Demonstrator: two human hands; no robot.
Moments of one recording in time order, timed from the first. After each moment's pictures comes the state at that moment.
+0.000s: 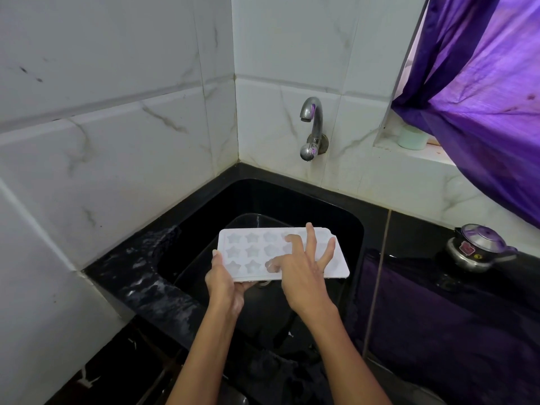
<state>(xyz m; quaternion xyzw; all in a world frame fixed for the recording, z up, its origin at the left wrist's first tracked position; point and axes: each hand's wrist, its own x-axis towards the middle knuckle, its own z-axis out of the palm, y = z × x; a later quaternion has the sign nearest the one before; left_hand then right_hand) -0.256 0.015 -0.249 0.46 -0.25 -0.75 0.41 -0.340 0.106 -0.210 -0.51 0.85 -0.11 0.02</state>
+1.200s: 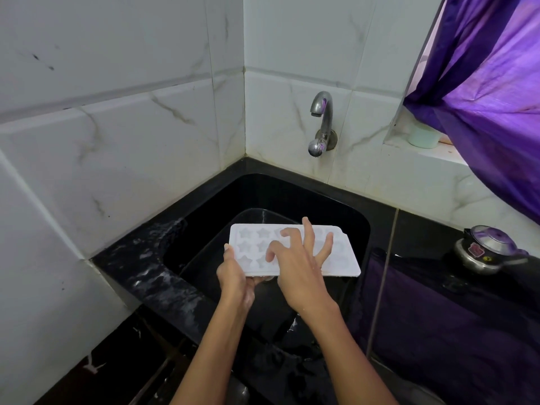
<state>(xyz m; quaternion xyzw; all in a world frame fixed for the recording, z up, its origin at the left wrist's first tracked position) -0.262 0.021 -0.248 0.46 -0.27 -0.74 0.40 -0.328 0.103 -0.202 -0.53 0.84 -0.13 0.01</state>
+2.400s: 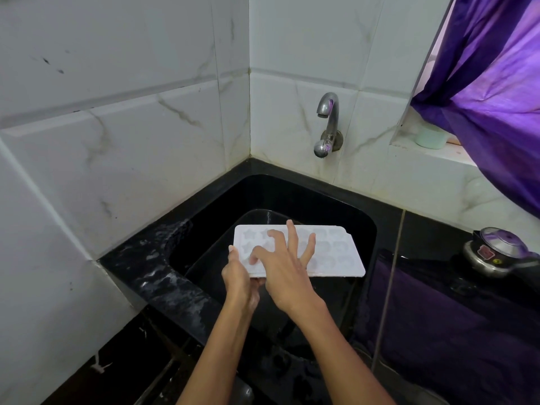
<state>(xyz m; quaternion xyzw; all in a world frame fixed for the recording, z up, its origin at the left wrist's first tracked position) -0.261 0.017 -0.251 0.47 -0.25 -0.75 0.40 -0.311 0.082 -0.210 -0.58 0.80 -0.13 0.04</state>
